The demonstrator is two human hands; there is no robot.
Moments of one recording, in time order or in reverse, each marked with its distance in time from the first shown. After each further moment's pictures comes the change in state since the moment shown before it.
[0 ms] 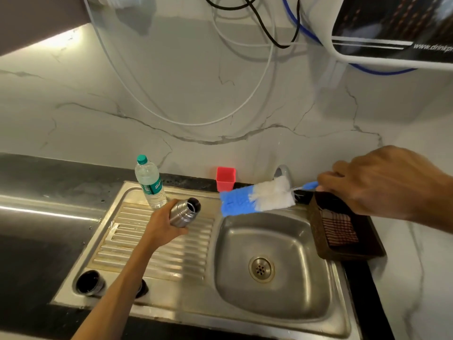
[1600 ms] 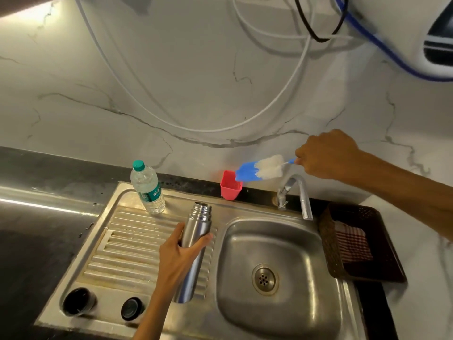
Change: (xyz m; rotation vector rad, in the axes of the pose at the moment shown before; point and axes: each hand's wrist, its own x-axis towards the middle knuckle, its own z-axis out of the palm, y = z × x) left_hand -0.022 0.039 0.042 -0.519 0.181 -0.303; right_hand 0.187 0.050 0.094 0.012 -0.255 0.299
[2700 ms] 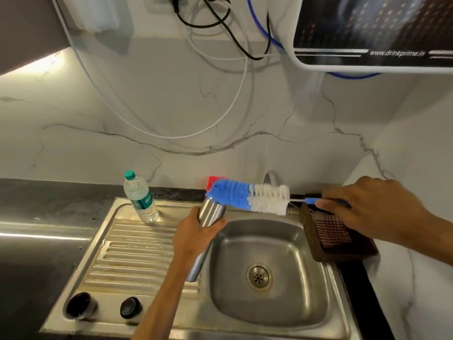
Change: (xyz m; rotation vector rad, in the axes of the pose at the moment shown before) left_hand -0.023 0.066 0.052 0.461 -0.014 0.151; right_hand -0.235 0.000 0.027 0.384 0.129 0.207
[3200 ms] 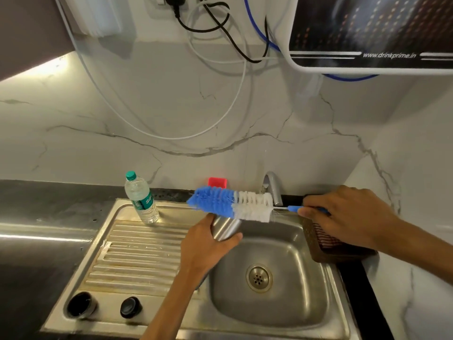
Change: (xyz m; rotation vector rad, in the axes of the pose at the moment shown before) left_hand -0.041 0.012 0.002 0.047 -0.022 0.204; right_hand -0.002 -0.029 0.000 0.054 -0.042 -0.032
